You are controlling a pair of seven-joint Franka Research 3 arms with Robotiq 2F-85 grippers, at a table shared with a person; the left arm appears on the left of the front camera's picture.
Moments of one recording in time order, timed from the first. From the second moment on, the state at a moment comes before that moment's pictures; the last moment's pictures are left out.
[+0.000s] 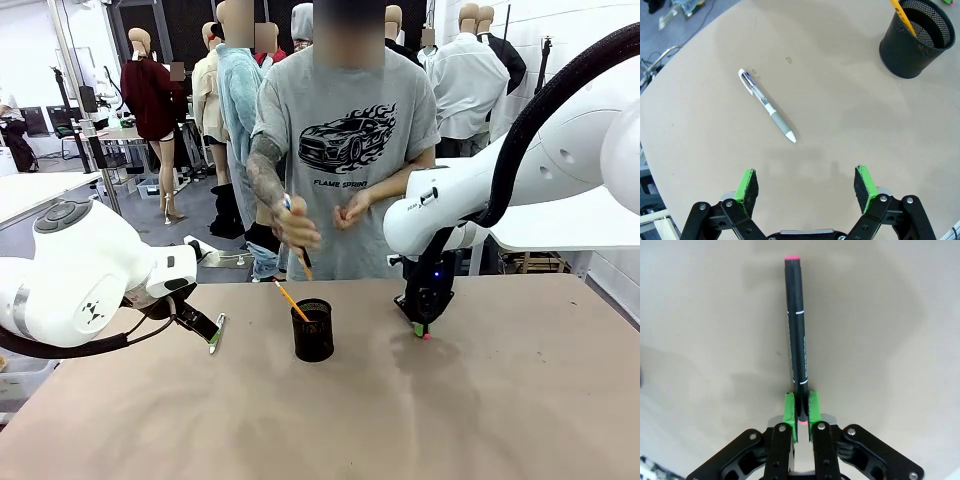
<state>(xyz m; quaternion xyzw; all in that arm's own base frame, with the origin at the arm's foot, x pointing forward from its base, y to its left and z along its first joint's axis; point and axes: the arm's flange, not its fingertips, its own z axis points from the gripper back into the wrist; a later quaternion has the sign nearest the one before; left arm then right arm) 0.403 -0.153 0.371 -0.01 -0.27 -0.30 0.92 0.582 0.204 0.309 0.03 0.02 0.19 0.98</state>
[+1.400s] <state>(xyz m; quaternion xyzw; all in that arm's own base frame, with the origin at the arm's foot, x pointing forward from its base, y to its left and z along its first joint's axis) 0.403 -0.153 0.371 -0.01 -0.27 -0.30 0.92 0.528 0.124 0.374 0.22 -0.10 0.49 0.84</state>
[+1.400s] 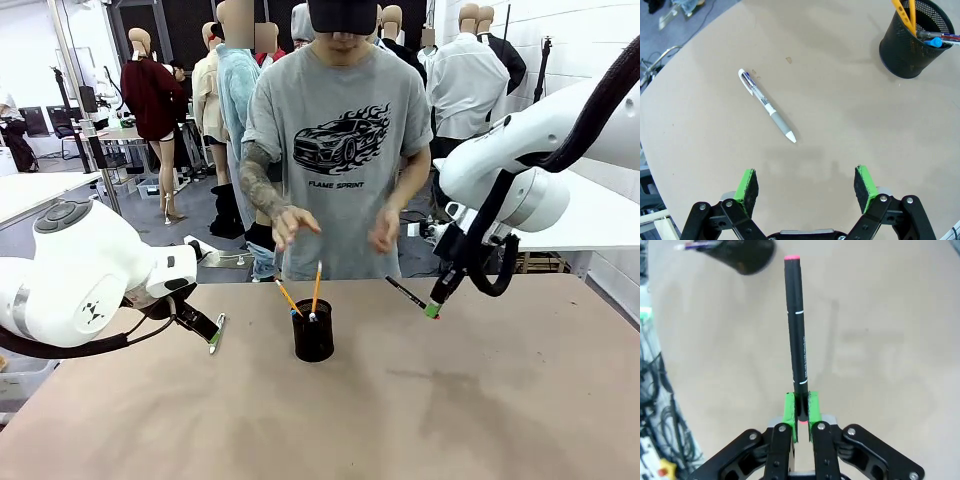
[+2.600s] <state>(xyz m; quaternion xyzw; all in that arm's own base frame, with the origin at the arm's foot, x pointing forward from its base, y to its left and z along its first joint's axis) 0.403 -0.153 0.371 -0.01 -0.27 -0.30 0.92 0.515 0.177 0.380 0.45 -0.30 0.56 0.62</state>
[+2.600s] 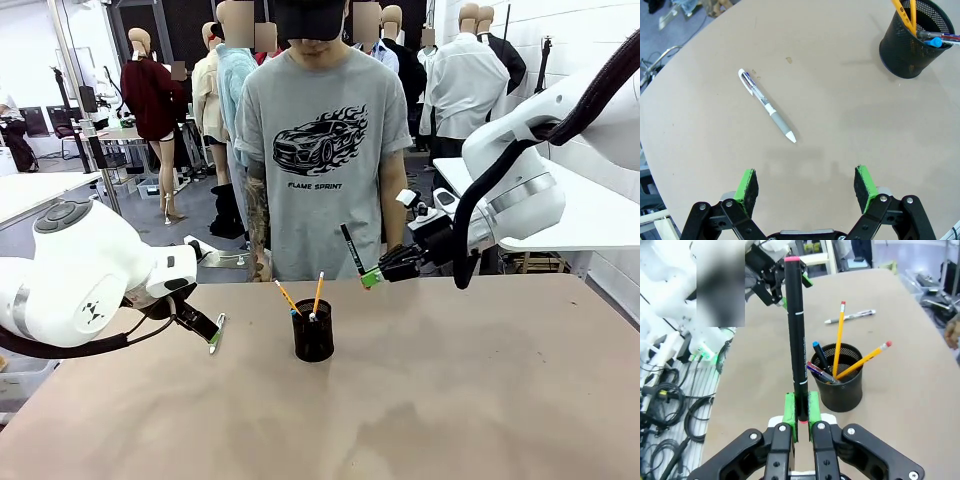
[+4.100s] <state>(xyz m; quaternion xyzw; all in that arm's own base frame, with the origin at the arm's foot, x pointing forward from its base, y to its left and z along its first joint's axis) 0.403 -0.153 0.371 -0.01 -0.27 -0.30 0.92 0.549 0.280 0.330 0.48 -0.29 0.62 0.55</state>
